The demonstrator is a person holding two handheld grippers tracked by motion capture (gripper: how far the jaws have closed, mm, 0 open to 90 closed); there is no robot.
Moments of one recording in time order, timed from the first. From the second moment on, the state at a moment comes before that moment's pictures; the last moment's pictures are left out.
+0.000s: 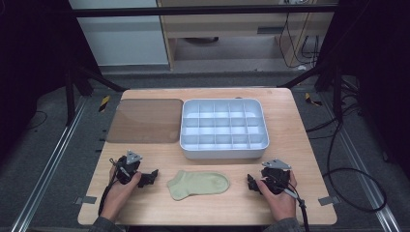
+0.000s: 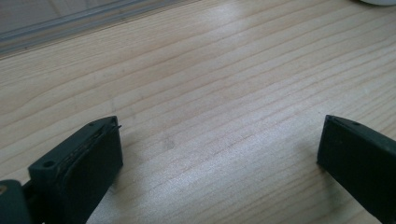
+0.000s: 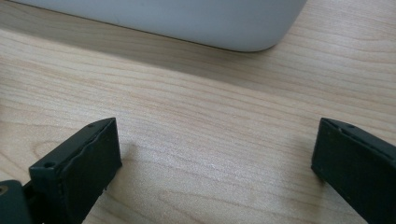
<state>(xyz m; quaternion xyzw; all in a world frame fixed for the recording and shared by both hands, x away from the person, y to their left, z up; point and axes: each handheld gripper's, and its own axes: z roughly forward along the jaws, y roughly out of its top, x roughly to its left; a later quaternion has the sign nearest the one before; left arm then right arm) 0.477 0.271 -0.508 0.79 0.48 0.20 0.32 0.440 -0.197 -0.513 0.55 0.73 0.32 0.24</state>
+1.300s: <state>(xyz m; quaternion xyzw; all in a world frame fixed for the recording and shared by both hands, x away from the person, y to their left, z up) 0.436 0.205 -0.459 0.86 0.39 0.15 0.30 0.449 -0.114 -0.467 0.45 0.83 0.33 0.08</state>
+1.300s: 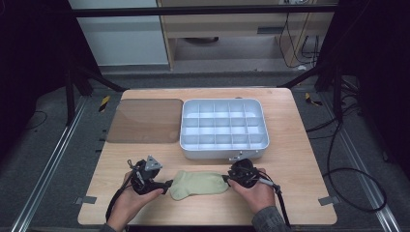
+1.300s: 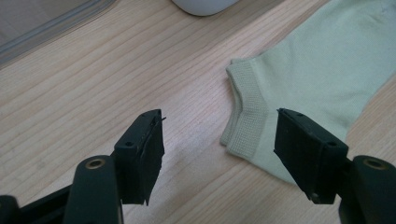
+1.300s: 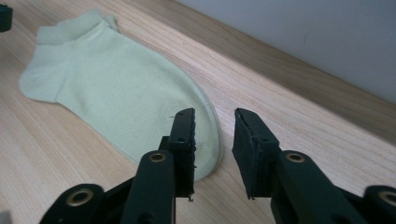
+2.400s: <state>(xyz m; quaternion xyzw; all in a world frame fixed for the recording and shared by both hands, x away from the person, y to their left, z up) 0.446 0.197 -0.481 0.87 0.38 0.11 0.28 0.431 -0.093 -0.474 0.42 0.85 0.30 0.07</state>
